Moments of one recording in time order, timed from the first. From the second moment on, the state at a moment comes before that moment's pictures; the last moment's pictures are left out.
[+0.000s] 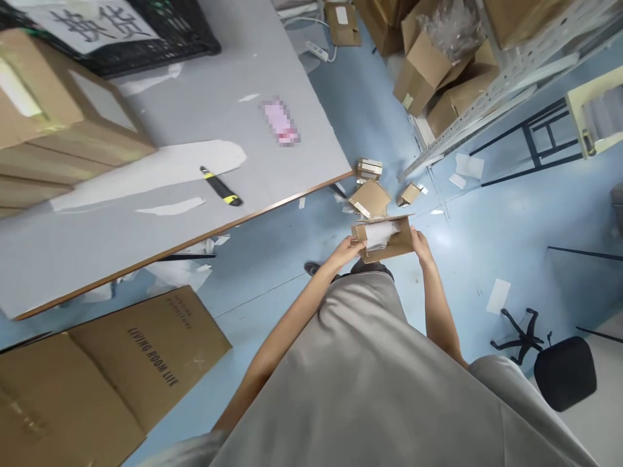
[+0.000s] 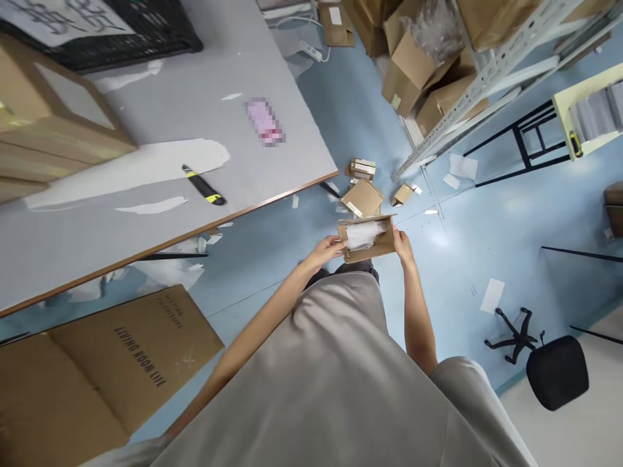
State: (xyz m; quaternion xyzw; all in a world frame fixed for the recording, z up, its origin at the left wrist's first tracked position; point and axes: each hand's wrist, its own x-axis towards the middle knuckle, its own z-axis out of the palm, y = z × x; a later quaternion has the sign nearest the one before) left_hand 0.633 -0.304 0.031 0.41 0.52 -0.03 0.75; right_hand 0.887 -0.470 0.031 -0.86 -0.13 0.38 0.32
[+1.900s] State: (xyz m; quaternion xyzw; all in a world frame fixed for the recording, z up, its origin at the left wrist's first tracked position) left_hand 0.195 -0.214 0.131 0.12 0.50 0.58 0.64; right_hand 0.437 -0.143 0.137 -0.52 -0.57 0.56 0.30
